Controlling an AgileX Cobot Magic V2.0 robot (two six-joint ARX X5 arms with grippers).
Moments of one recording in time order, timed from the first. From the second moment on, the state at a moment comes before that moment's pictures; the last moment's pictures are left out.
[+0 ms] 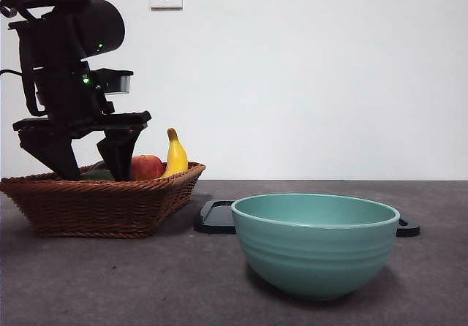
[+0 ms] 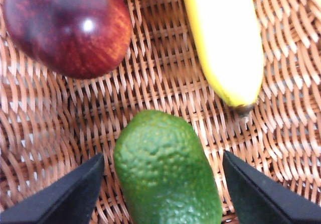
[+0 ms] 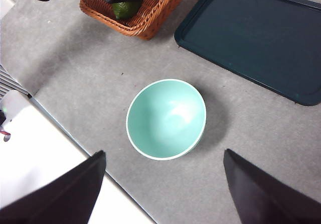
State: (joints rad) left arm -0.34 1.73 1.20 -0.55 -0.03 -0.05; right arm 0.29 0.76 1.00 -1.06 -0.50 0.00
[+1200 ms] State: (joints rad) left arm -0.53 1.41 1.32 -0.76 0.12 -0.07; right arm 0.29 0.76 1.00 -1.06 -0.50 0.00
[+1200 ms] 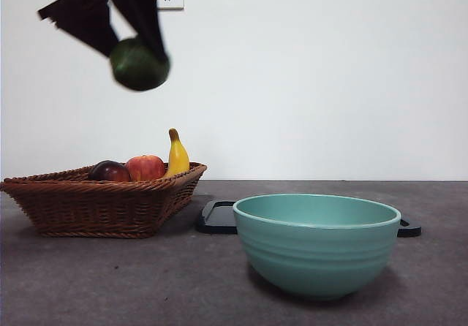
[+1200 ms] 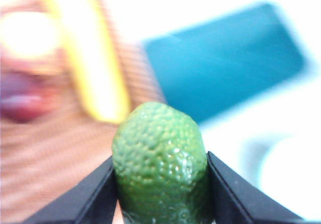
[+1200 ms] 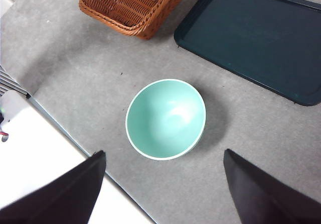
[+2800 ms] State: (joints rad) left arm -0.97 1.87 1.32 -0.56 0.12 -0.04; right arm 0.29 0.76 1.00 -1.06 -0.47 0.00
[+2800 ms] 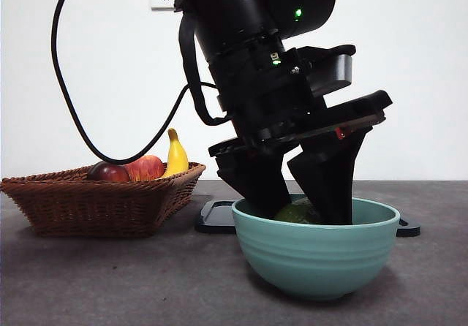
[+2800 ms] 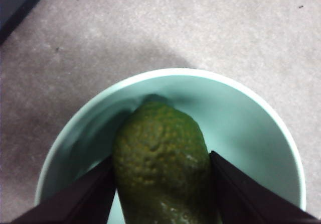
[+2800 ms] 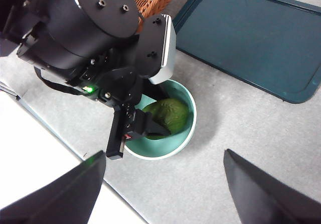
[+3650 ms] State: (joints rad) left arm -0.97 1.86 1.45 -0.68 0.12 -0.04; right arm 0.29 0.76 1.00 -1.06 -0.47 0.00
